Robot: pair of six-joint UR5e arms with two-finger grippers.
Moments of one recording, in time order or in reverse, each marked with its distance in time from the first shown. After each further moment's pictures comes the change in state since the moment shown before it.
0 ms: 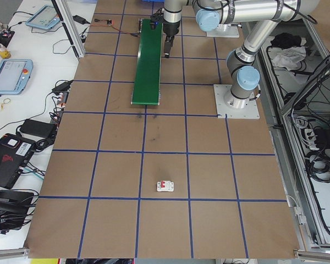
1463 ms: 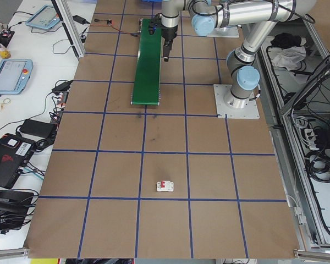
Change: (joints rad) left arm -0.006 -0.031 -0.026 0.023 0.000 -0.027; right arm 0.732 -0.068 -0.073 0.332 -0.118 1.280
